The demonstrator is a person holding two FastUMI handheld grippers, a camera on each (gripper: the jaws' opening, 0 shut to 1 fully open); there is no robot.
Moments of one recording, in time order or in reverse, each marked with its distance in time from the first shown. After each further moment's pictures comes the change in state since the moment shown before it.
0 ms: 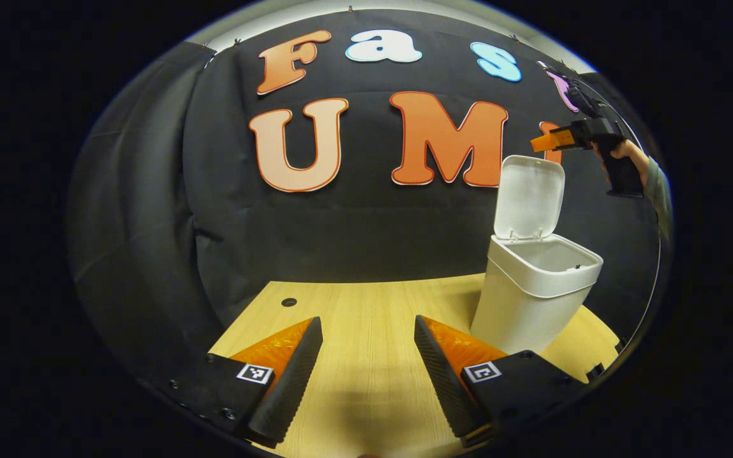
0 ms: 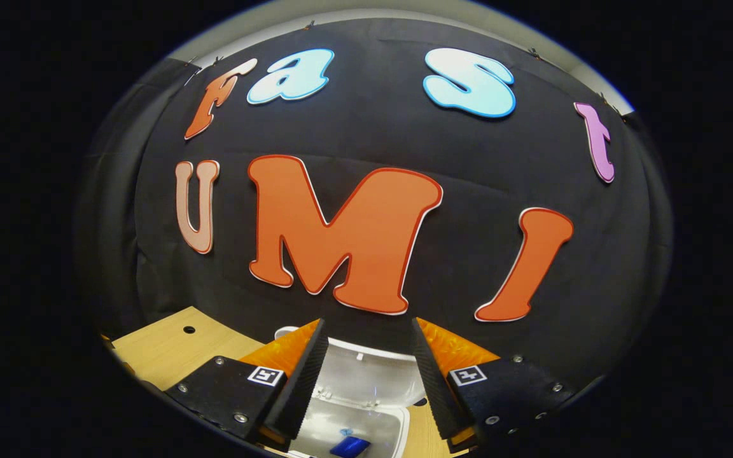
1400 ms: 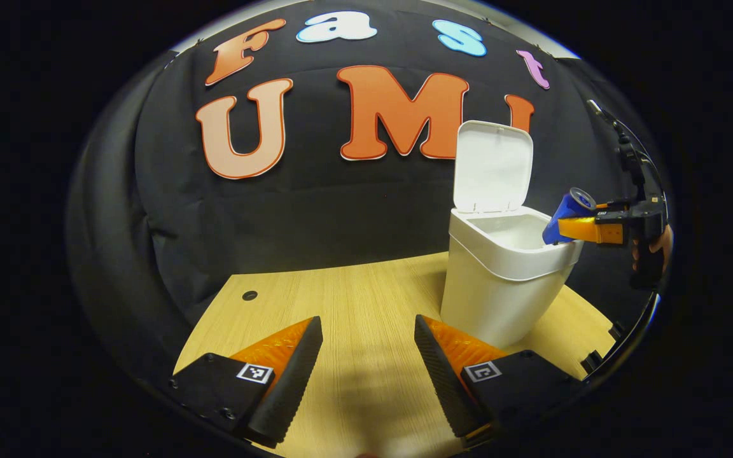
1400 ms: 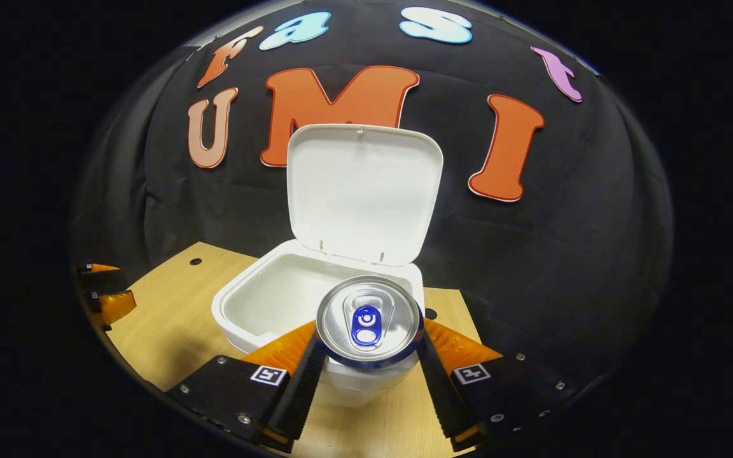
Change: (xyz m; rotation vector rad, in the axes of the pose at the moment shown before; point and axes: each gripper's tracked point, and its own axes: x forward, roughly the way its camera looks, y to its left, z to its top) left arm 0.033 -0.079 -0.026 0.060 0.098 -0.154; right arm -0.105 0.005 -0.227 0.048 0.278 0.015
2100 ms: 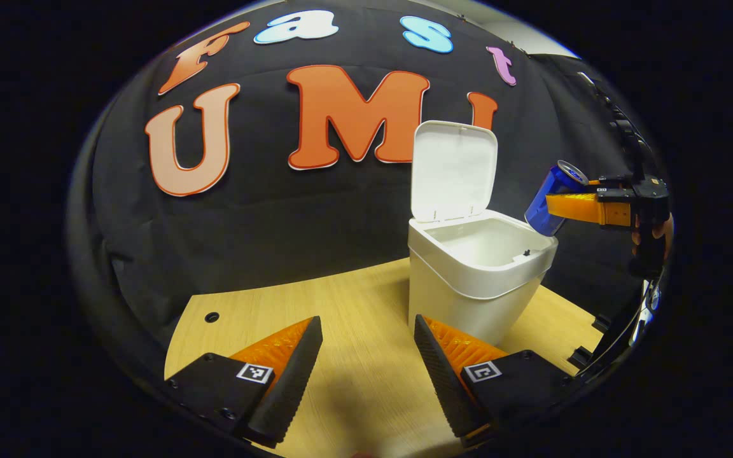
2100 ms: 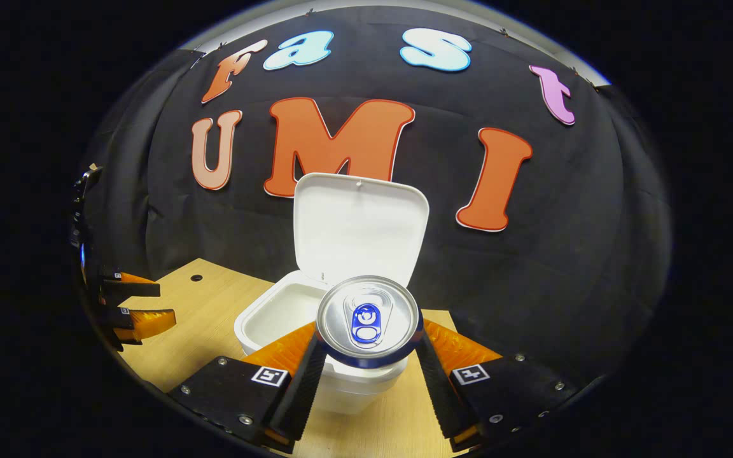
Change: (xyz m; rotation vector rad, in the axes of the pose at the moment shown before) left arm 0.028 -0.033 0.021 0.058 -0.013 -0.159; right arm -0.030 0.001 0.040 -0.009 -0.093 -0.017
